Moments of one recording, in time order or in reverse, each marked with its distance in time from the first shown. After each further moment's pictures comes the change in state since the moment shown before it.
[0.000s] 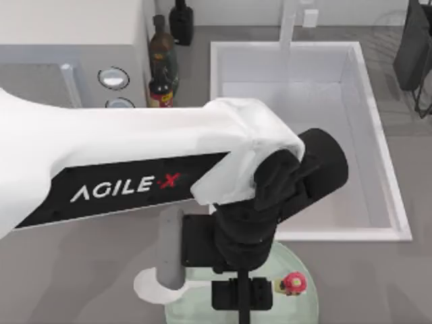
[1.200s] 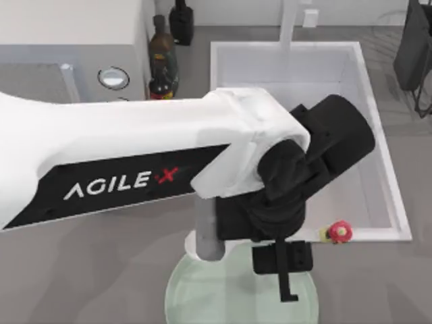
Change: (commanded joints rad) left arm -0.001 -0.014 0.037 0.245 -0.073 -0.002; right arm 0.000 0.000 0.000 0.000 0.000 0.000
